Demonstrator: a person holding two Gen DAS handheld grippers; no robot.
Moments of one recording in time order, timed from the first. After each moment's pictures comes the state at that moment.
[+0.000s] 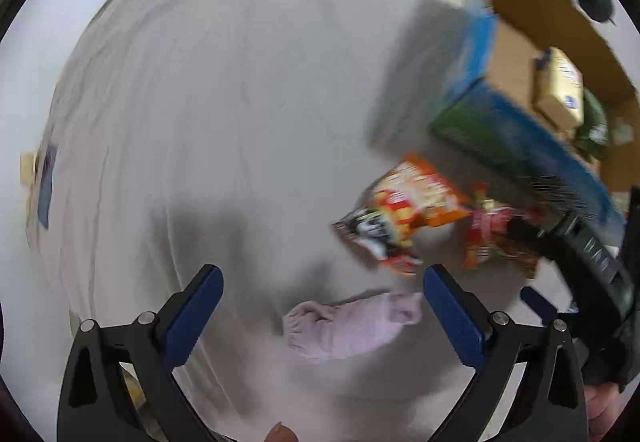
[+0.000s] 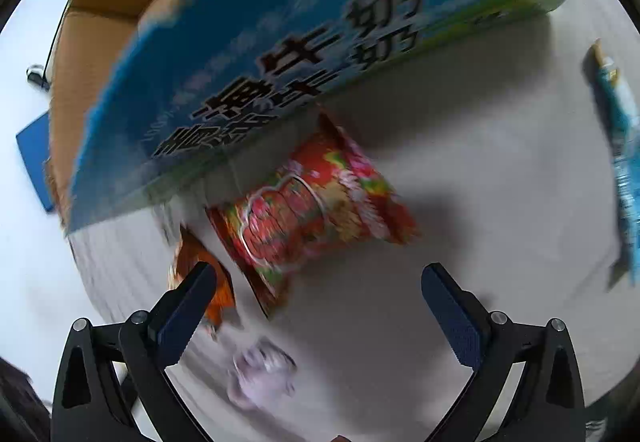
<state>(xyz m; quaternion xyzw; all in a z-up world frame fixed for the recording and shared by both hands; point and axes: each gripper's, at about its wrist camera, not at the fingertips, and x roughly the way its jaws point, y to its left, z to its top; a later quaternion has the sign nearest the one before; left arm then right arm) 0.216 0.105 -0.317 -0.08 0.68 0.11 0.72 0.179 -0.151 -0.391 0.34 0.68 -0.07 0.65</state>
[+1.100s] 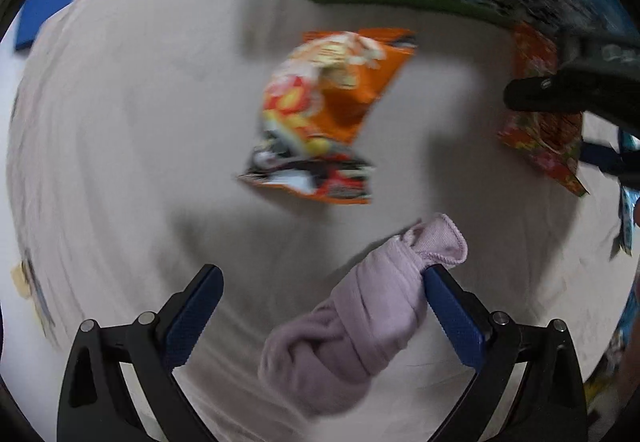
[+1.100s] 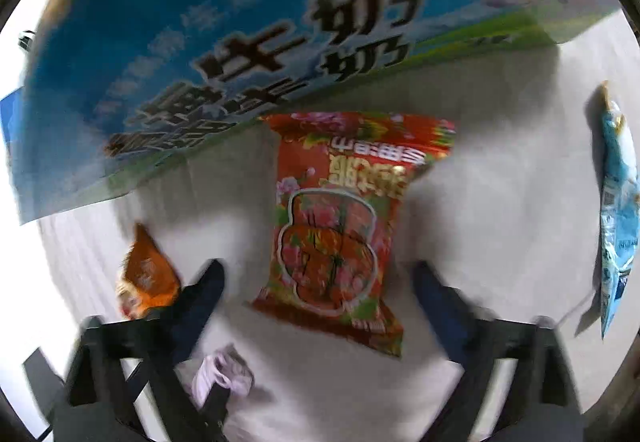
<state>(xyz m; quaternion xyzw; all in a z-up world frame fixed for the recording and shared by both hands) 0.189 0.011 -0.396 0.10 0.73 -0.05 0.67 0.168 -0.152 -0.403 0.24 0.71 -0.07 0.66</state>
